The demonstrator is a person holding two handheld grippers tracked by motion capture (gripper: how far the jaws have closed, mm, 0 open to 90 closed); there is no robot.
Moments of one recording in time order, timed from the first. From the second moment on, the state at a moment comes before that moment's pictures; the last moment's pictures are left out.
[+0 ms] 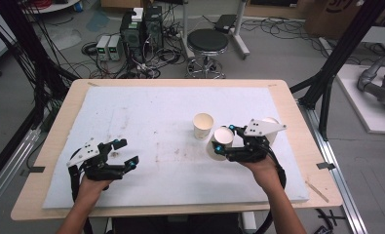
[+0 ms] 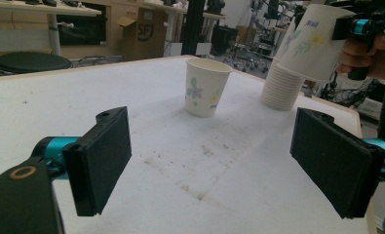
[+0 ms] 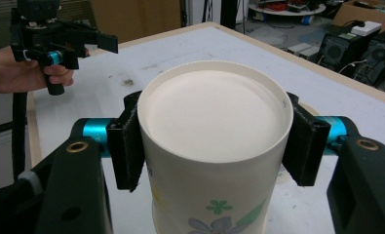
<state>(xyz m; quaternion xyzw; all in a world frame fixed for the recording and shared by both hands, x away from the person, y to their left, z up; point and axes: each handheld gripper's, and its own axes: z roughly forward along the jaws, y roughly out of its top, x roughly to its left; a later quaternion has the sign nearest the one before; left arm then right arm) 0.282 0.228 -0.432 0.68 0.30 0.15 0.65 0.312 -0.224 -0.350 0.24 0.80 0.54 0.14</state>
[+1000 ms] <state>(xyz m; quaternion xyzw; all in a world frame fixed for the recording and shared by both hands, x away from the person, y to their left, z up) 0.278 0.207 -0.426 0.69 0.26 0.12 0.66 0.313 -0.200 -0.368 0.21 0.81 0.54 0.10</state>
